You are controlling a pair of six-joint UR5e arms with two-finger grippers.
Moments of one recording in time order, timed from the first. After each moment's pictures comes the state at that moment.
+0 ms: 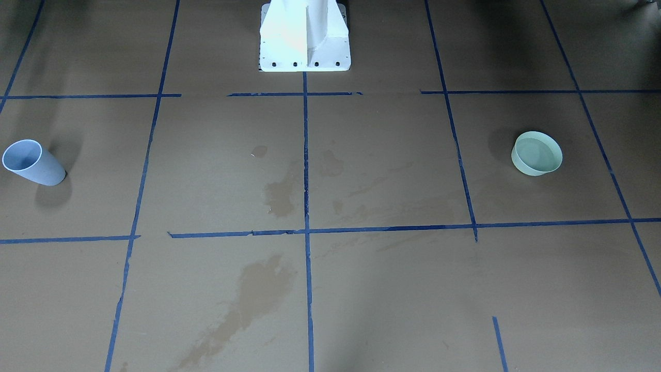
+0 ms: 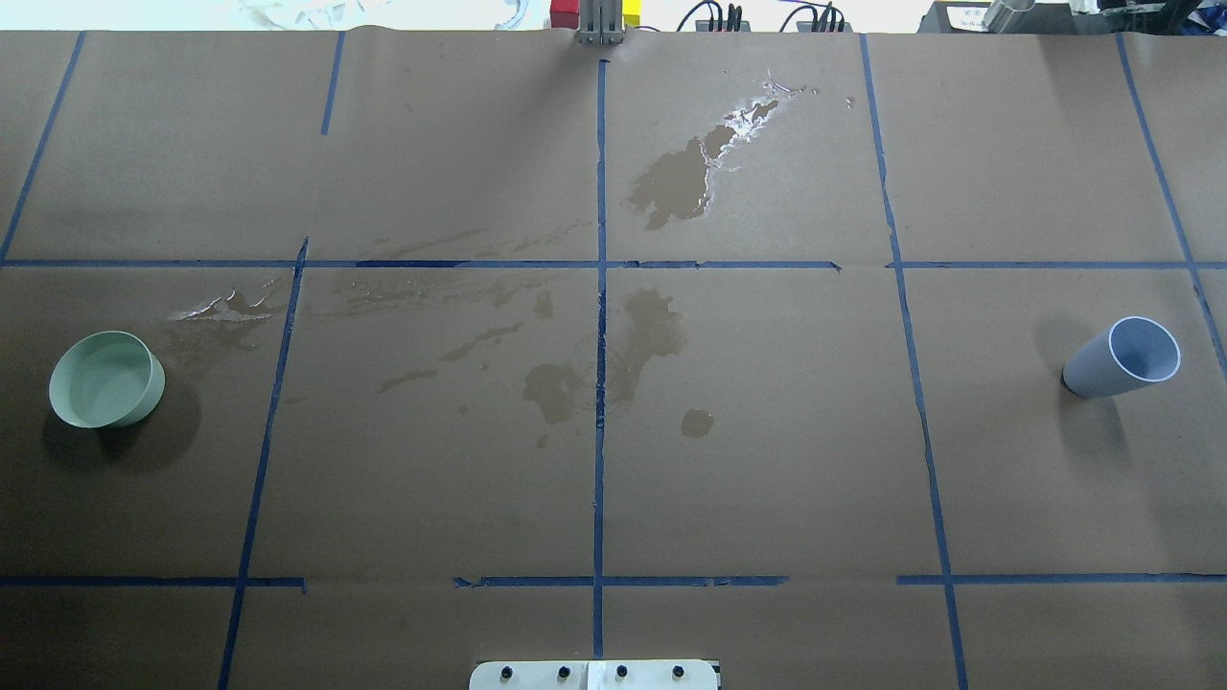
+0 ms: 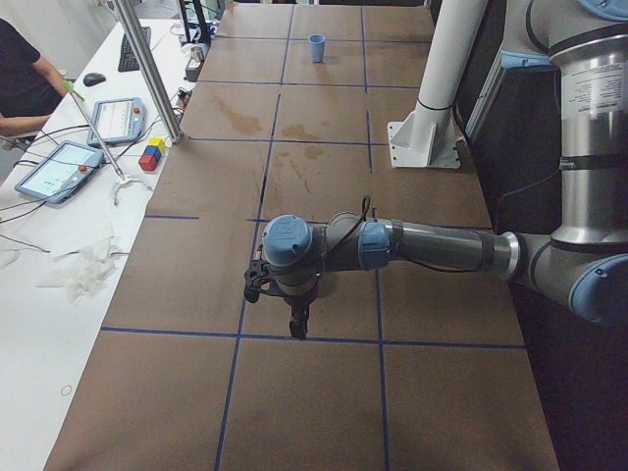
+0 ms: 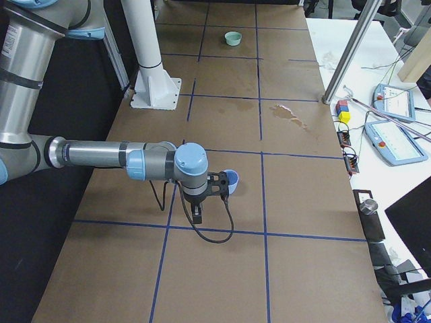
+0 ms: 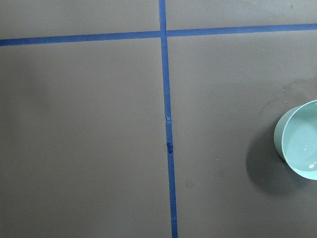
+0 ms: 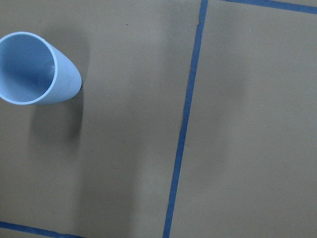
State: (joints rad) left arm -1.59 -1.43 -1.83 -1.36 -2.39 0.15; right arm 1.55 -1.96 1.97 -1.56 2.37 -0.12
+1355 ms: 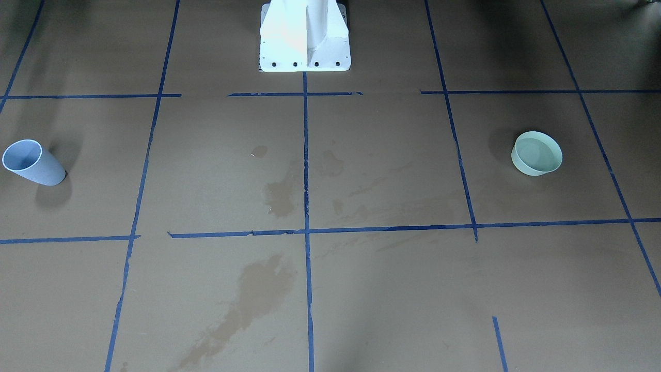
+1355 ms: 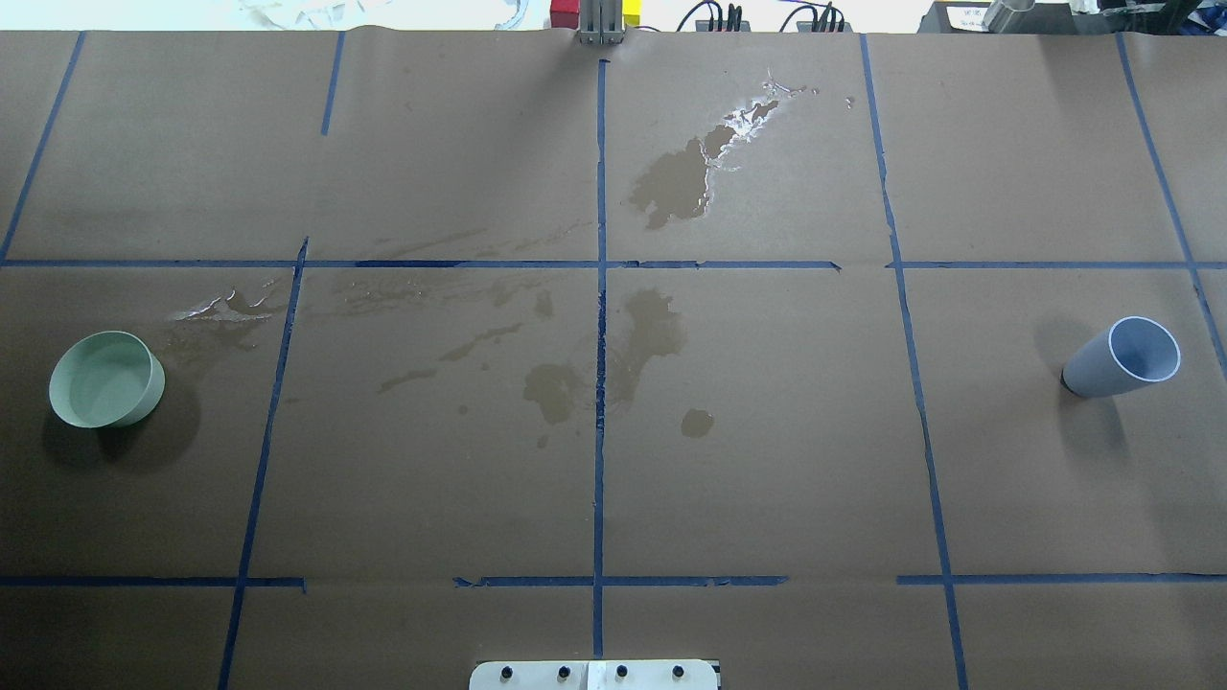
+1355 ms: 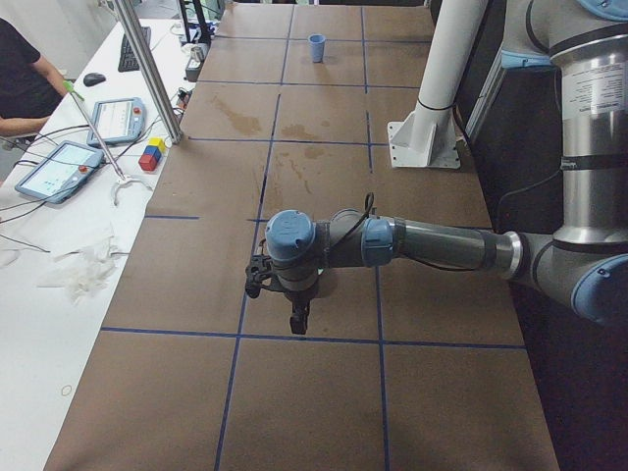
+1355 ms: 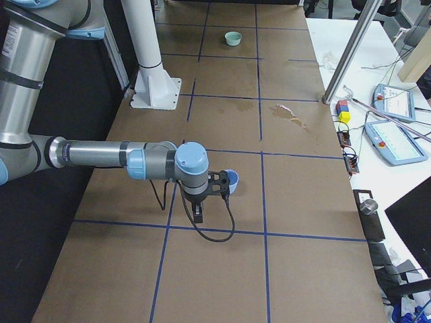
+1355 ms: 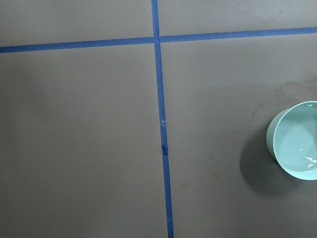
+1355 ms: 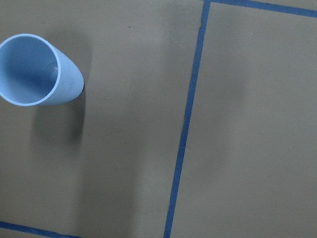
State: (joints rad) left arm -1.59 -1.42 -1.84 -1.37 -2.40 0.15; right arm 1.55 -1.96 1.97 -1.56 2.37 -0.13
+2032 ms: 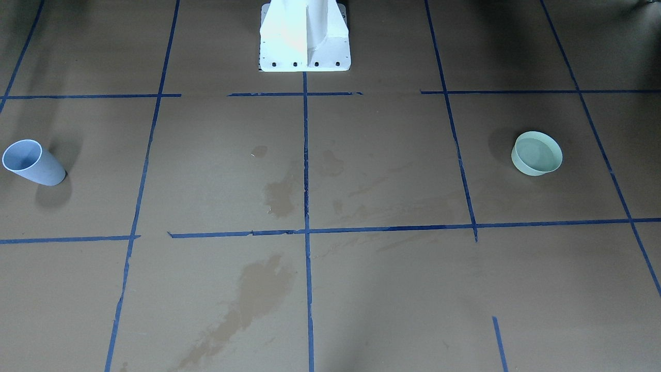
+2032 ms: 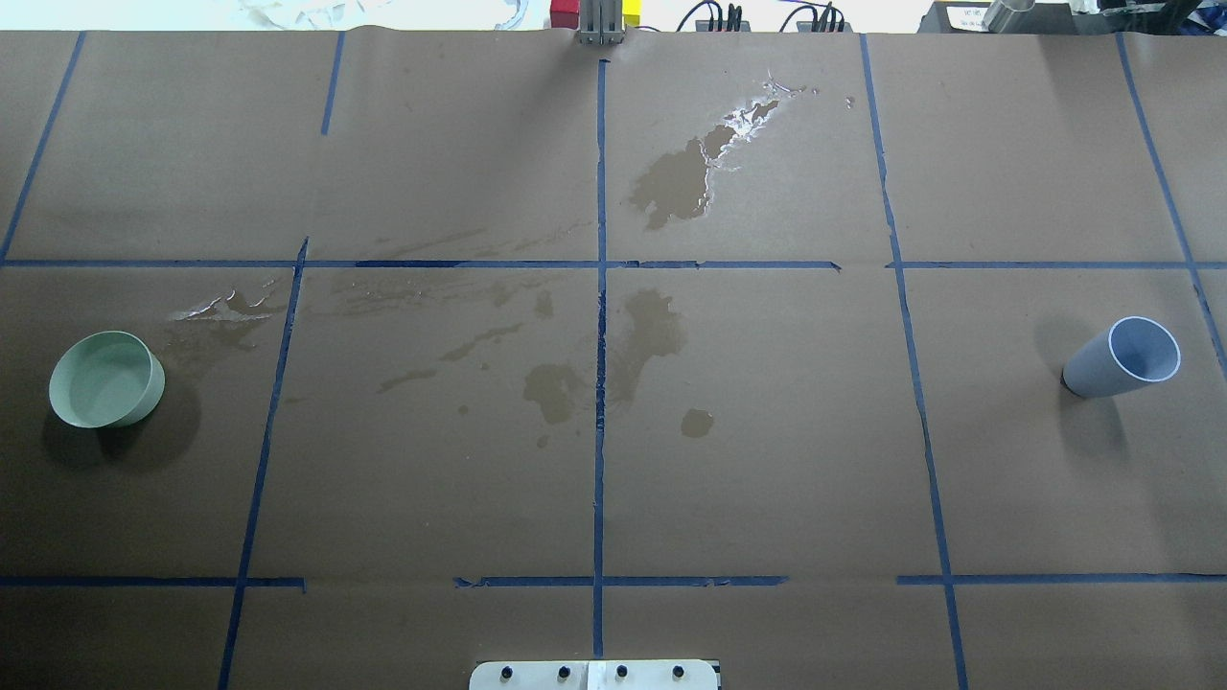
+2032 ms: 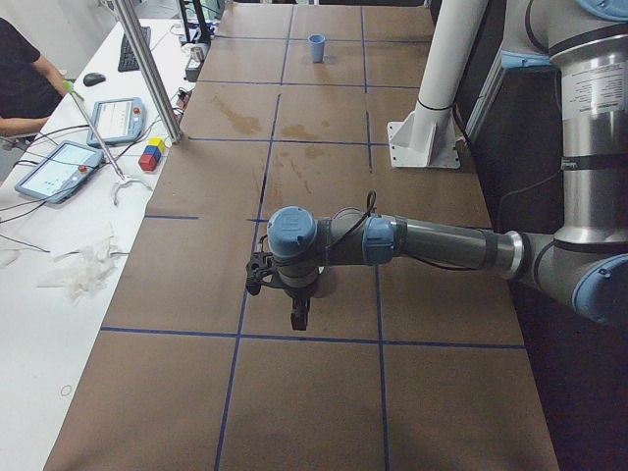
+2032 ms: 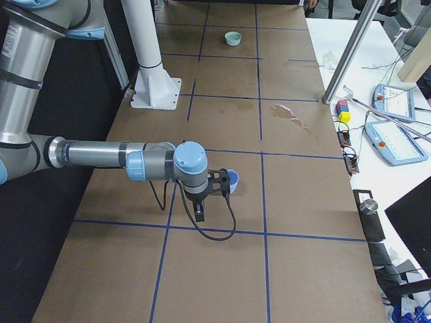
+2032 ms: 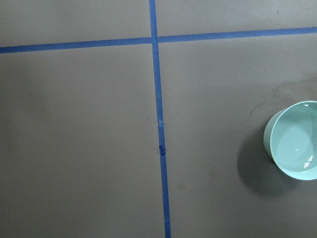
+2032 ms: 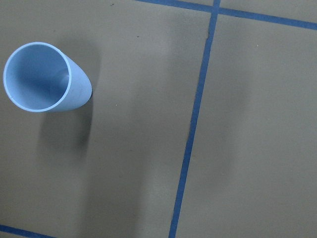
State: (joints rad) left arm -1.57 -1.42 -1.86 -1.42 -2.41 0.04; right arm 1.55 -1.96 1.97 -1.50 2.39 -0.12
